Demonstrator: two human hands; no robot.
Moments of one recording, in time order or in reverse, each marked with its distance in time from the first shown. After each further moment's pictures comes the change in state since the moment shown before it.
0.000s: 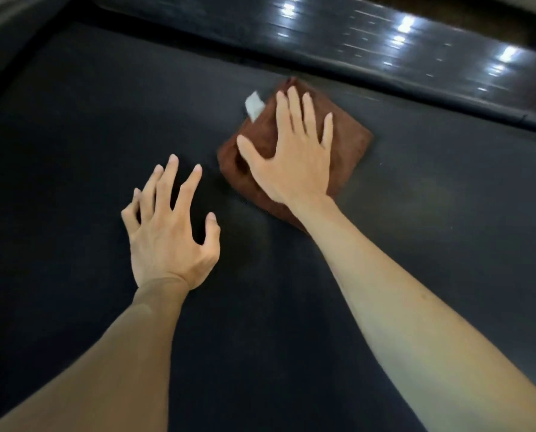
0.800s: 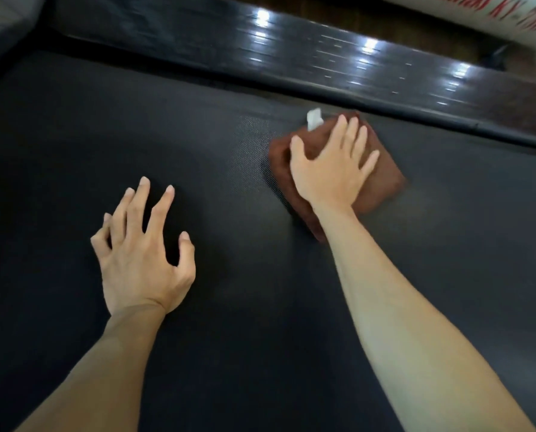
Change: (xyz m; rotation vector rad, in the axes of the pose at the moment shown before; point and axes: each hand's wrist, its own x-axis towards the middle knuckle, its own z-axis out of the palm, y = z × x) left_hand 0.000 0.003 -0.002 -0.037 0.012 -0.003; right_hand 0.007 0.075 -0.016 0.023 0.080 0.470
